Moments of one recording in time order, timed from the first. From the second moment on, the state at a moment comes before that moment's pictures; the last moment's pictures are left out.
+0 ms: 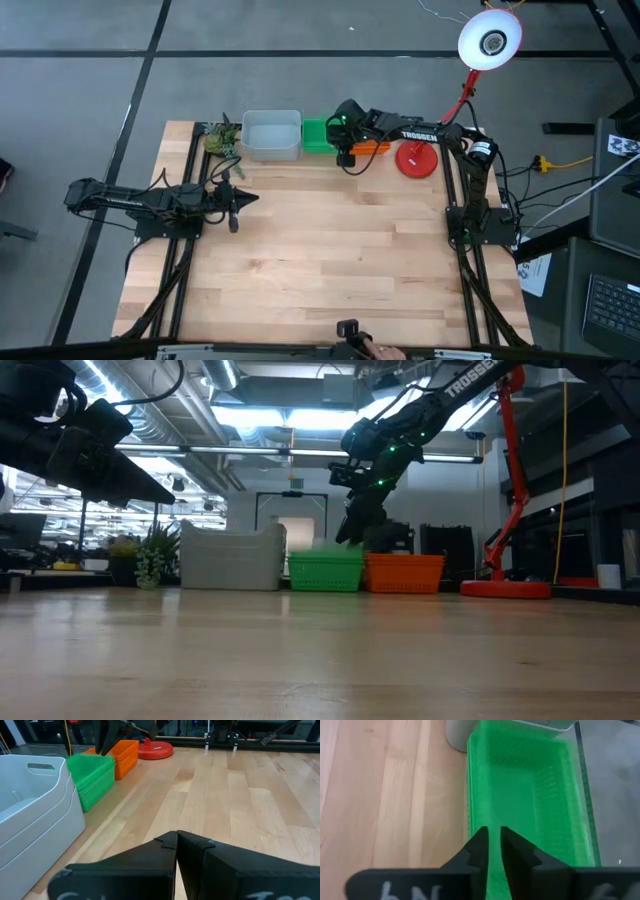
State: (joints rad) left arm -0.04 0.24 0.01 0.05 -0.35 -0.05; right arm -0.53 1.94 1.43 -0.38 -0.05 -0.61
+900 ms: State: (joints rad) left arm -0.04 0.24 0.01 0.07 -0.44 -0.14; right arm -0.28 1.52 1.32 -0.82 -0.05 -0.08
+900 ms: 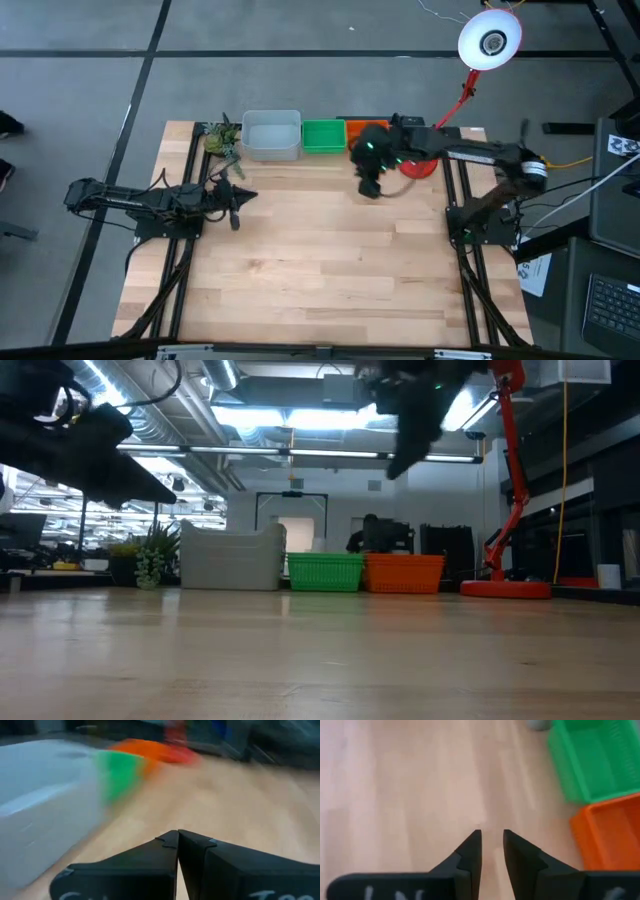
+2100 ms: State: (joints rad) left arm -0.03 0.24 0.01 0.13 -0.84 -0.19; right arm 0.09 0.10 0.18 -0.23 0.17 0.17
